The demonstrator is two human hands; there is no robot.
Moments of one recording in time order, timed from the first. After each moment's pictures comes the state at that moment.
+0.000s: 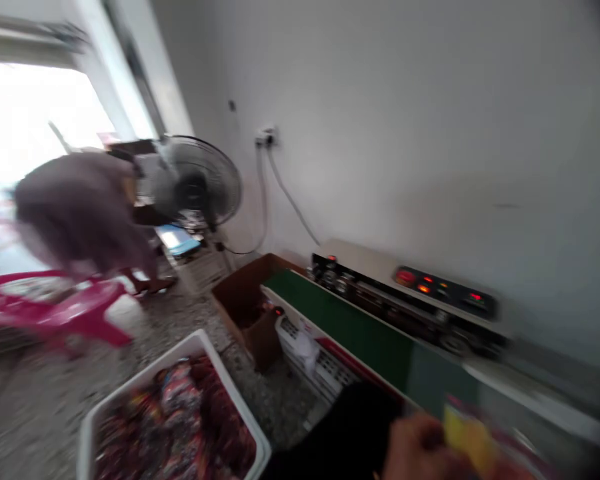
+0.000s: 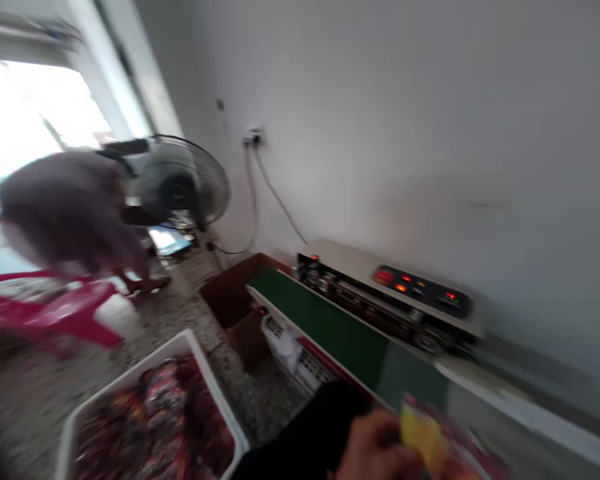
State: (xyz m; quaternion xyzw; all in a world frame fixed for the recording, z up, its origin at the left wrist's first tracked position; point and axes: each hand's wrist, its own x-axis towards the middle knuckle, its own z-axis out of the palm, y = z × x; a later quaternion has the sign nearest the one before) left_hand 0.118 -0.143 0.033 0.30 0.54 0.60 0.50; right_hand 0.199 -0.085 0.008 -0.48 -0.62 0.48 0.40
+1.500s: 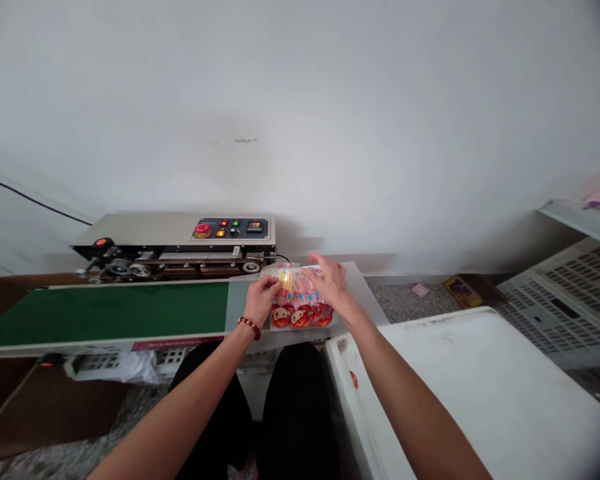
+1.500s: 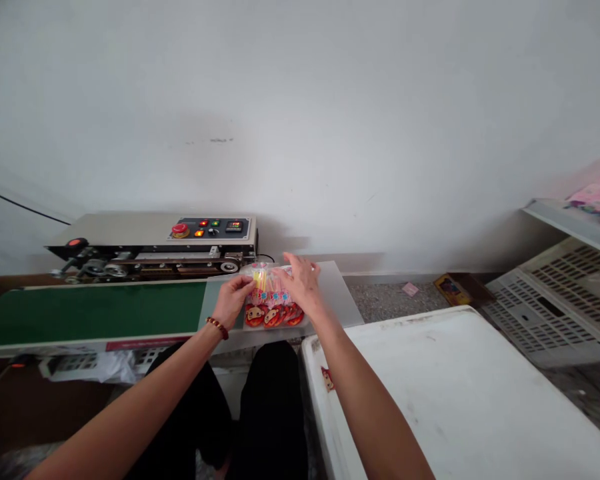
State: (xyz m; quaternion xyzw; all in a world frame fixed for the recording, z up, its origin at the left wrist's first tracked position) left_hand 0.135 0.018 0.015 0.46 0.62 0.50 0.39; right_hand 0.323 0.059 0.063 -0.57 -0.74 0.19 0.31
